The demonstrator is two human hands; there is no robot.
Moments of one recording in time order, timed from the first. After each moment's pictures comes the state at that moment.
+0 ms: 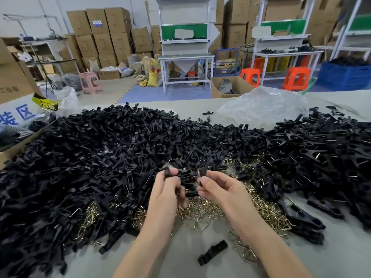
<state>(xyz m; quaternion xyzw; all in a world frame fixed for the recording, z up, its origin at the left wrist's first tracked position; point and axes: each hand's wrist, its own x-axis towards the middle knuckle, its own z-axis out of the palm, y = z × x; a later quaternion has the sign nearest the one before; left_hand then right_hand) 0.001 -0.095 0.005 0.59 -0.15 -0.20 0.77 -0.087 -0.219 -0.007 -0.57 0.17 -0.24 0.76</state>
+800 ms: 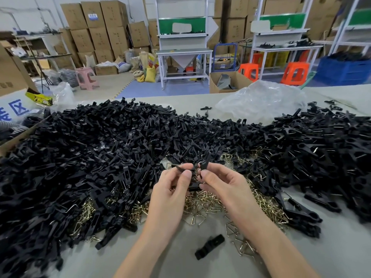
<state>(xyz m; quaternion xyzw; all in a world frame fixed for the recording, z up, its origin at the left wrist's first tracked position) -0.013 -0.092 0.003 0.68 -0.28 -0.10 0.67 -0.090 -0.220 0.002 -0.60 0.15 -0.25 0.75</state>
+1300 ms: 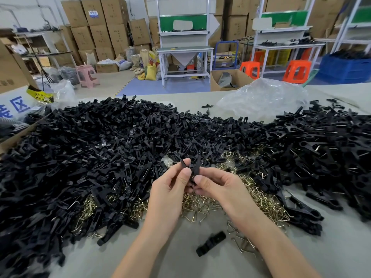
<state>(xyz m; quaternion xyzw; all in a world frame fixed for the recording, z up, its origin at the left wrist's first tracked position) -0.011 -0.092 0.004 0.65 -0.26 -0.13 0.70 -0.091 -0.216 -0.001 -0.64 0.12 -0.20 0.74</state>
